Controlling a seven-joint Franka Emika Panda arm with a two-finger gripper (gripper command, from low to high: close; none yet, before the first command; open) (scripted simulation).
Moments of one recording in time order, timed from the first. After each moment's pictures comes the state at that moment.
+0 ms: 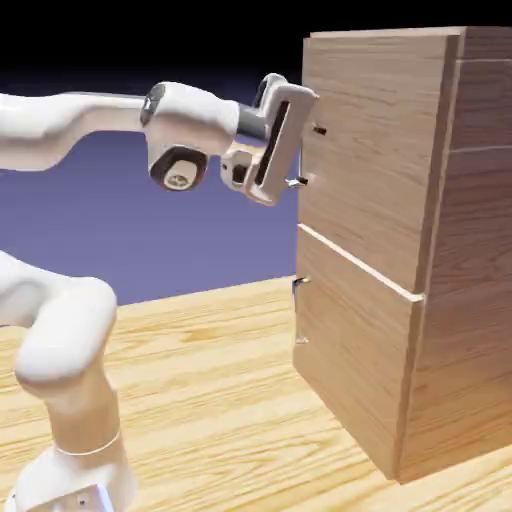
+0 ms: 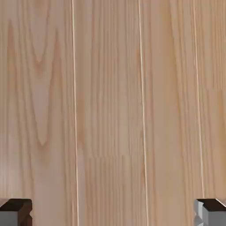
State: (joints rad) arm -0.40 -1.00 0.55 -2.66 1.10 2.97 1.90
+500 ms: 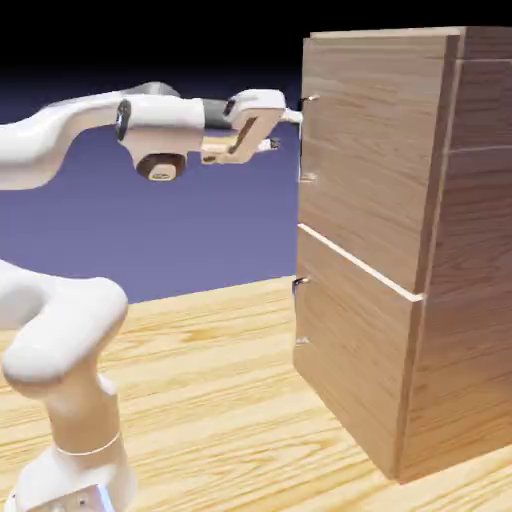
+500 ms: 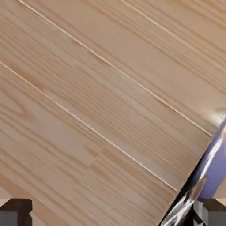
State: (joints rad) arm -0.64 -1.23 0.86 -2.58 1.72 2.93 2.55
